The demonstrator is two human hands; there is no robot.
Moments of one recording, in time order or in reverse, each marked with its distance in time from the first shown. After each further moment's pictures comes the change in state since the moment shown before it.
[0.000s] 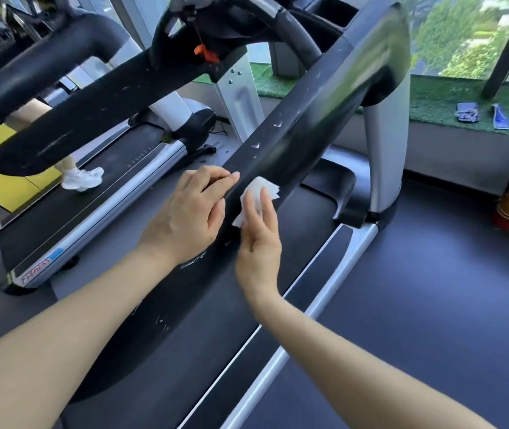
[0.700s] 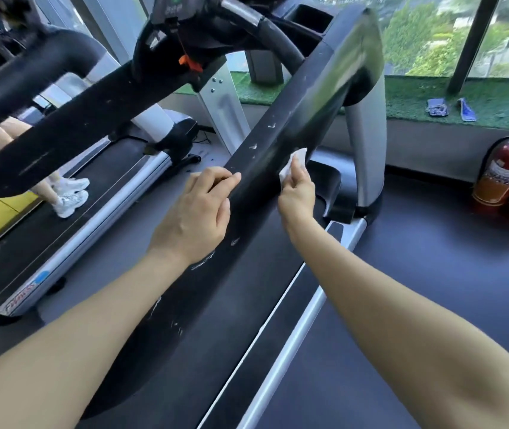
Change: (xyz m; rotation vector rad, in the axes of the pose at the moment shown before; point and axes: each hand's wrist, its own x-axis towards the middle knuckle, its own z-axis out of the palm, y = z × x) left_hand 0.001 -0.002 0.000 -0.048 0.014 0.030; right_hand 0.103 0.010 -0.021 0.026 0.201 0.249
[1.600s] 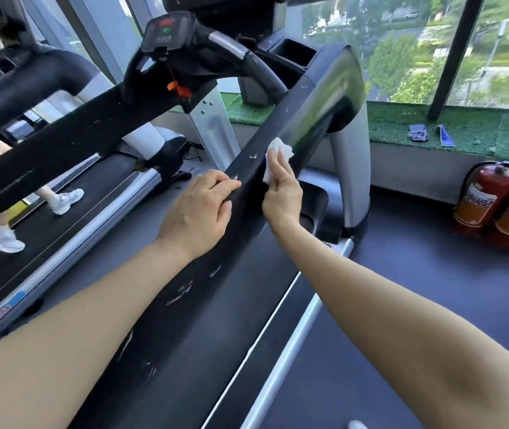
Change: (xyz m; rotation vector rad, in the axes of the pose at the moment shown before) left_hand 0.053 0.011 0.009 -0.024 -0.002 -0.034; right_hand 0.023 -0.036 -0.005 -0.108 -0.069 -0.214
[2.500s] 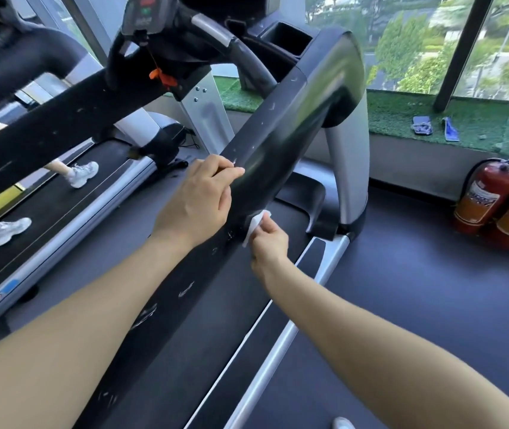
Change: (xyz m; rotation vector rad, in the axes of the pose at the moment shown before) left_hand 0.050 0.011 0.028 0.038 0.017 -0.002; right_hand -0.008 0.066 -0.006 0.318 0.009 0.663
